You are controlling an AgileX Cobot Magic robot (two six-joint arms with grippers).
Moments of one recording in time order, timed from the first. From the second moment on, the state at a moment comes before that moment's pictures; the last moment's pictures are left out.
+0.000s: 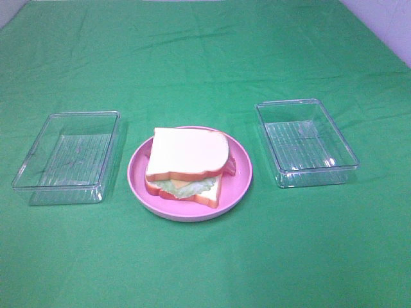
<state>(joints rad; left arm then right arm) -0.56 -0.01 -0.50 -0.01 1.05 0.01 0.37 0.10 -0.51 0.12 1.08 -0.16</state>
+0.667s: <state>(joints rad) -0.03 -0.01 -0.50 -0.01 1.05 0.01 0.00 0.10 -0.51 0.12 1.08 -0.16</state>
